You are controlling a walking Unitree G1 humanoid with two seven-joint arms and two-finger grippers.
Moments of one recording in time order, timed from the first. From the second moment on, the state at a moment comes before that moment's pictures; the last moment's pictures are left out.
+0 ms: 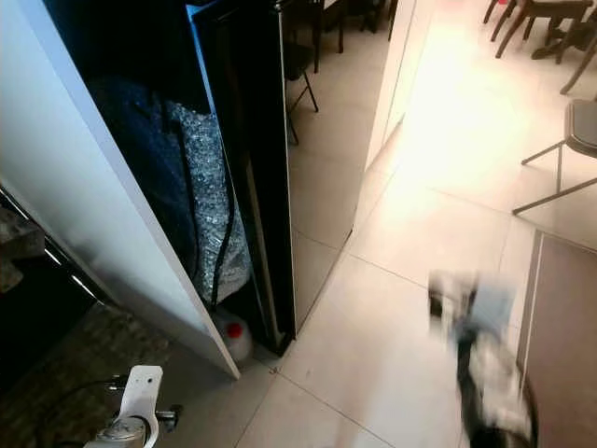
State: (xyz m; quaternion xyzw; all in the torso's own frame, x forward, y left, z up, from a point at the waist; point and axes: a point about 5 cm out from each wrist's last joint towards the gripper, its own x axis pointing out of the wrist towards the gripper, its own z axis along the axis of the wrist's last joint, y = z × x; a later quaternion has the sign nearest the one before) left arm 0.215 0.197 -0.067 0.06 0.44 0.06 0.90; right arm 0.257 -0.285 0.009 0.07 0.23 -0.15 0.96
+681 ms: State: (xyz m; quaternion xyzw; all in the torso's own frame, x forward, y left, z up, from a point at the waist) left arm 0.214 0.194 -0.068 0.06 0.44 0.04 0.89; right arm 0.146 -0.222 -0.093 0.06 0.47 -0.12 0.87
